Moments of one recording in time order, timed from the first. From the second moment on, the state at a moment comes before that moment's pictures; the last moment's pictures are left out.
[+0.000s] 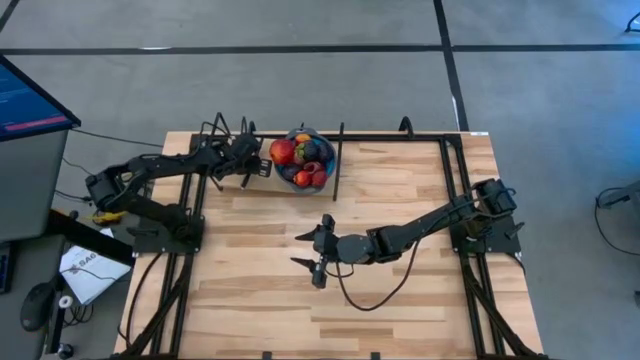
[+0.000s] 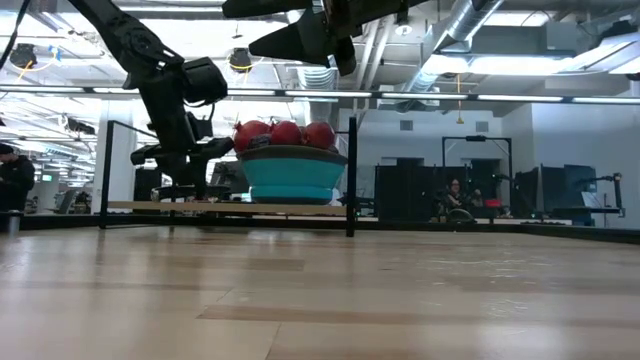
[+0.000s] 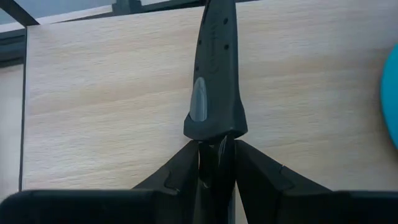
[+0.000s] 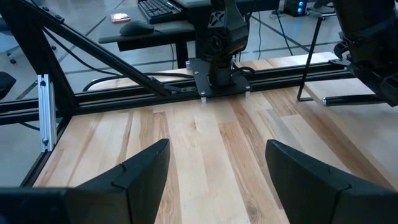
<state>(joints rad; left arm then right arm) 0.67 1.37 0.69 -0.33 -0.35 -0.56 0.32 1.85 1.17 0.38 0.42 0.21</state>
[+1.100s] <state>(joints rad) 0.68 1.37 0.69 -0.32 -0.40 -0.56 0.33 1.85 1.17 0.38 0.42 0.21</state>
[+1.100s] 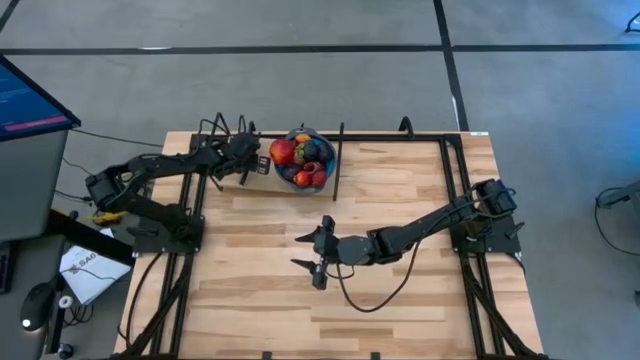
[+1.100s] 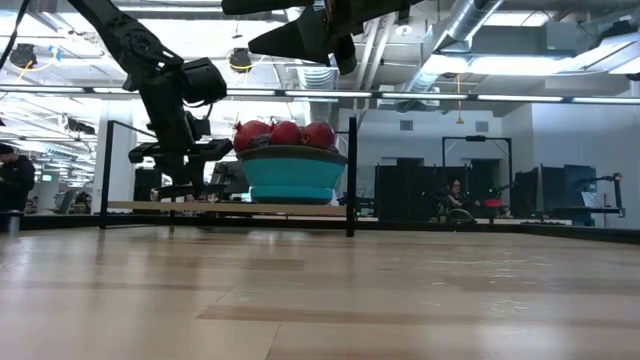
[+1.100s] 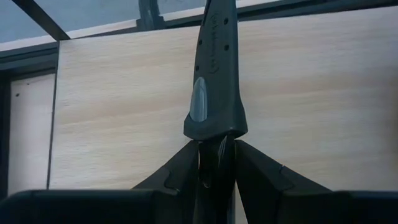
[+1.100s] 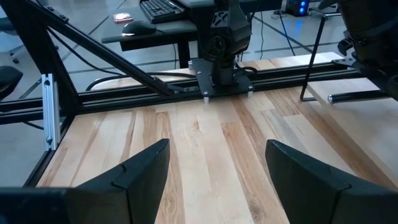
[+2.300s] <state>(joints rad) 0.56 0.69 0.69 -0.47 0.06 -0.37 0.38 1.65 1.18 -0.03 0.42 0.27</state>
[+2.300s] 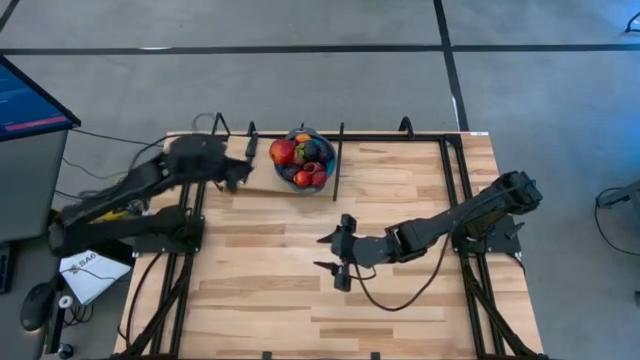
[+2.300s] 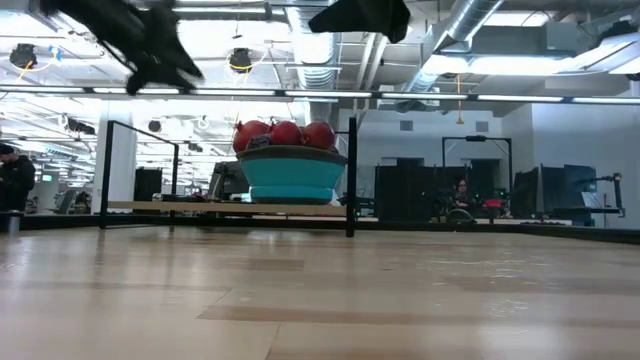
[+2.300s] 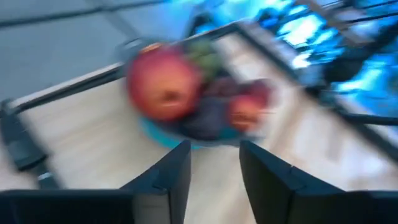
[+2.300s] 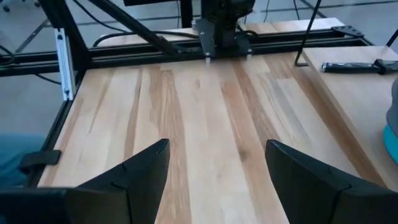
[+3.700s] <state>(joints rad) 0.23 0.07 0.01 0.35 0.29 -0.16 0.38 1.27 0.84 0.01 0.50 0.52</state>
